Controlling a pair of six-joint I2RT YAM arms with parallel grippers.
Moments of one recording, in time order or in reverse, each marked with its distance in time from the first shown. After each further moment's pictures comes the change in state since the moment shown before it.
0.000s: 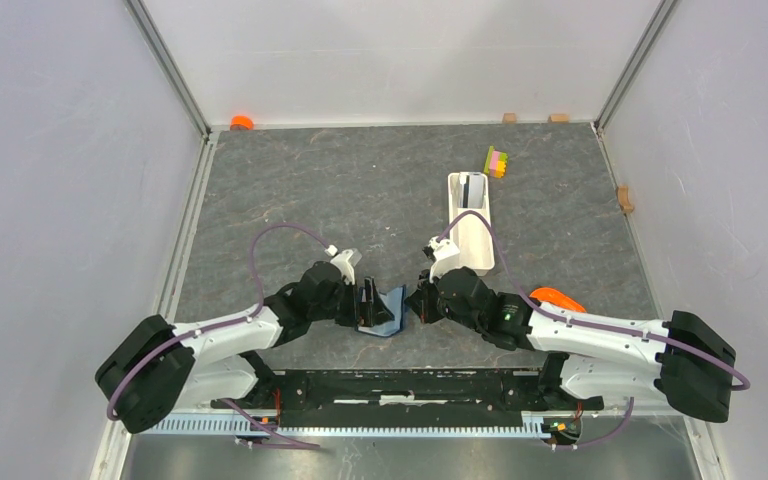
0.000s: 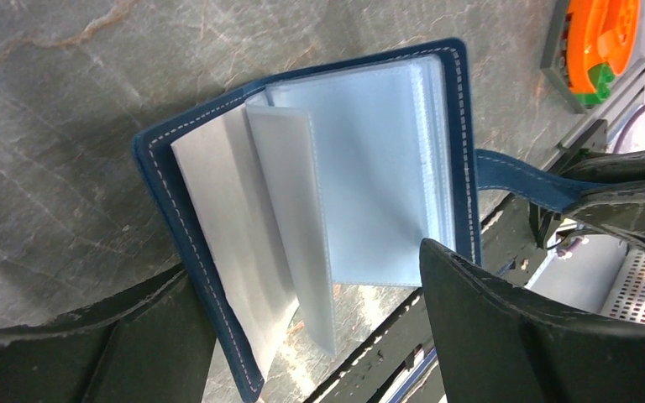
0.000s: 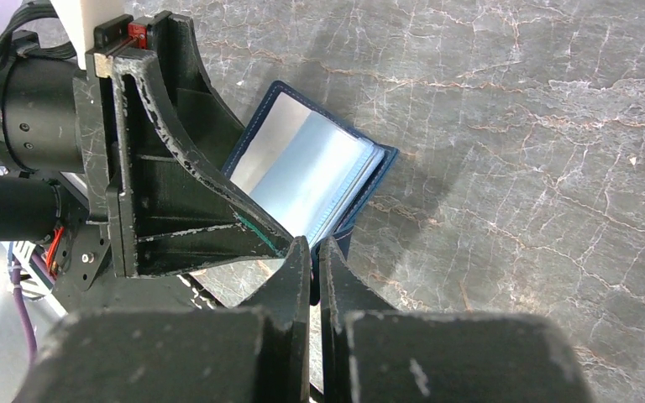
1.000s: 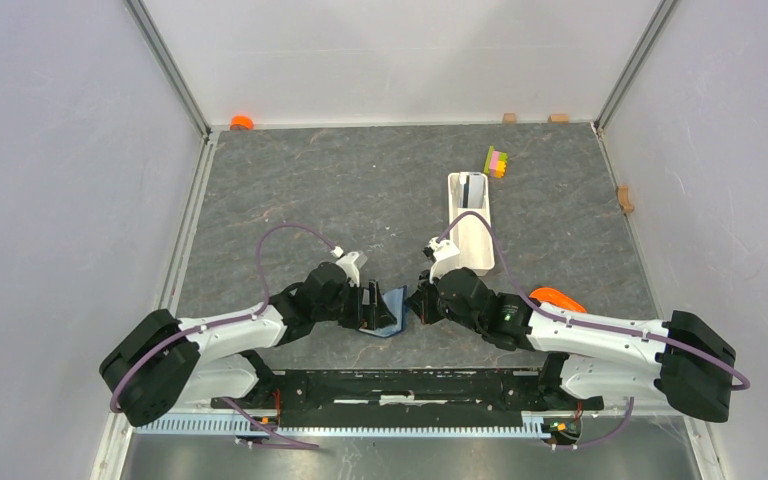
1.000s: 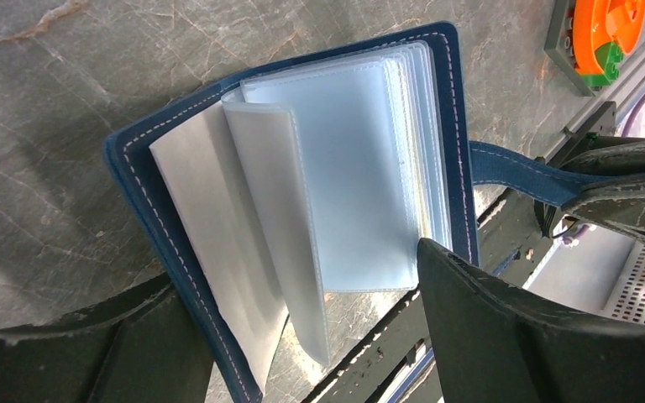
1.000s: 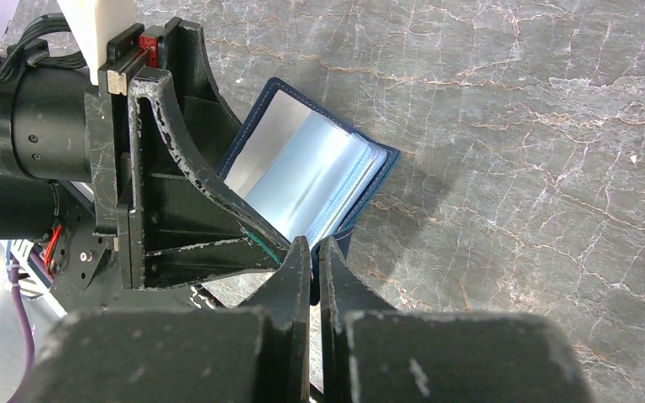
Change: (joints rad) left arm -0.029 0.042 0.013 0.003 0.007 0.011; right arm 0.002 0.000 -0.004 0.000 0.000 0.000
